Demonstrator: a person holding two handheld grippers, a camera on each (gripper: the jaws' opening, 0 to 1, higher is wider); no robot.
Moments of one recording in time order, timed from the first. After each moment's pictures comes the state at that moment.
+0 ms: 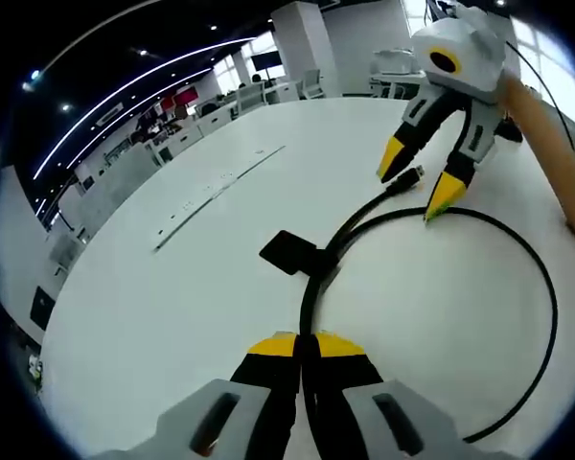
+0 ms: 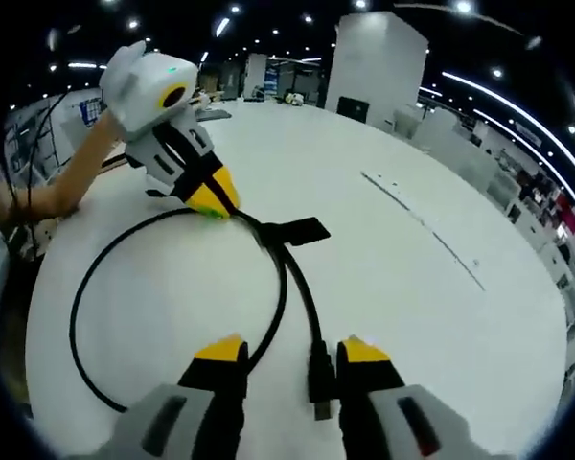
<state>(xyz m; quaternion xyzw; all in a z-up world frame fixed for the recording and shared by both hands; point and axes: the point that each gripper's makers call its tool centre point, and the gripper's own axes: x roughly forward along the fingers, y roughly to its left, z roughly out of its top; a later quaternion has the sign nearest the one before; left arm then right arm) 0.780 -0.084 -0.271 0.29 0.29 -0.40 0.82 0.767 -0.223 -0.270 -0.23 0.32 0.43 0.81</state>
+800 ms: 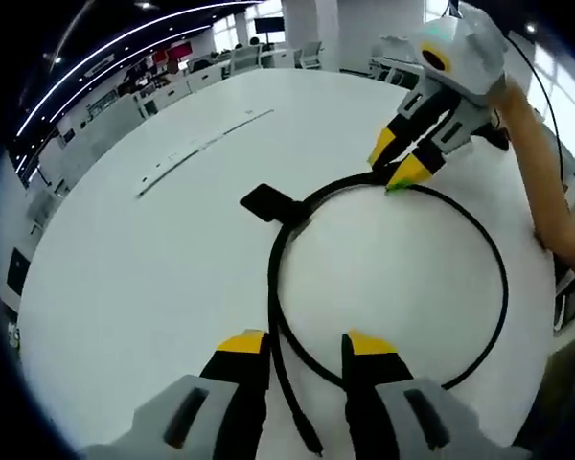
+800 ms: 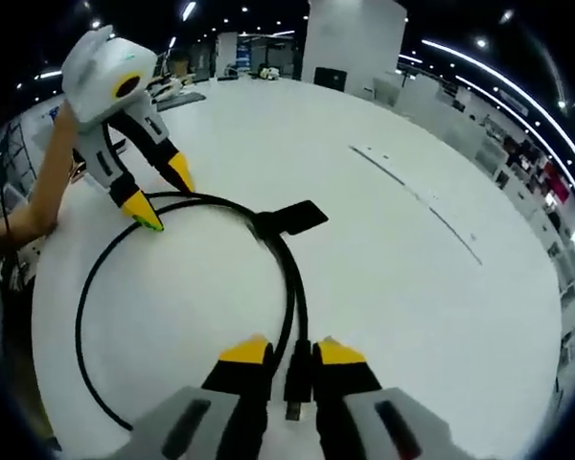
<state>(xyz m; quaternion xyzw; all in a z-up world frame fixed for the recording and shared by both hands) 0.746 -0.056 -0.276 0.24 0.41 -0.41 0.78 0.758 -0.215 -0.275 -0.24 0.39 0.36 0.81</state>
